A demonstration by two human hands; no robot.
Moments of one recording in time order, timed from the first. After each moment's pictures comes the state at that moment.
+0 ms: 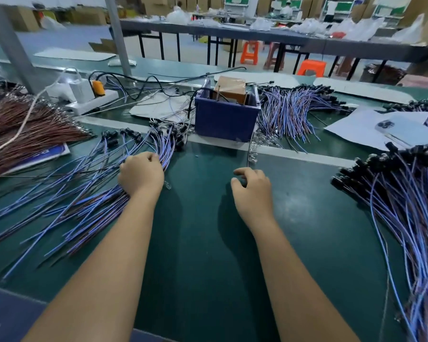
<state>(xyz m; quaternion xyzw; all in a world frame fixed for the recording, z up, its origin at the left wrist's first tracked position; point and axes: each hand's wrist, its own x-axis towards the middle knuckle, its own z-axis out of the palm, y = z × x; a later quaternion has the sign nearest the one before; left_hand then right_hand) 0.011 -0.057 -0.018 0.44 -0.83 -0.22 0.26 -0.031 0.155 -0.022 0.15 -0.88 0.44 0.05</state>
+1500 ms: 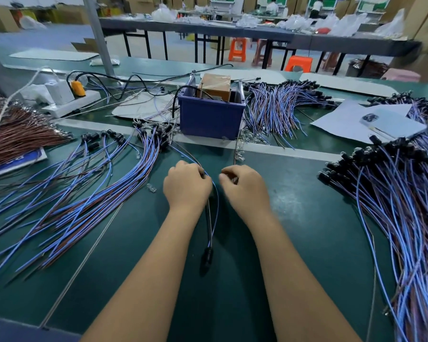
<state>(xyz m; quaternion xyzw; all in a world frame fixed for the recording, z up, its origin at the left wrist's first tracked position) -0.011 0.048 -0.016 0.28 -0.92 -0.22 0.19 -0.044 0.164 -0.019 0.20 -0.89 0.40 0.09</state>
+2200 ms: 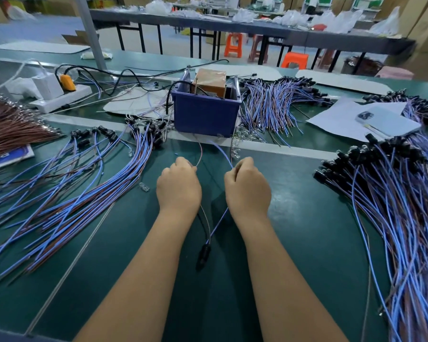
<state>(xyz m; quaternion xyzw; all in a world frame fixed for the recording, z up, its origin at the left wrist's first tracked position) -0.005 0.049 -0.020 0.26 -0.91 -0.20 0.23 -0.041 0.165 -0.016 0.10 -0.93 0.33 0.15</state>
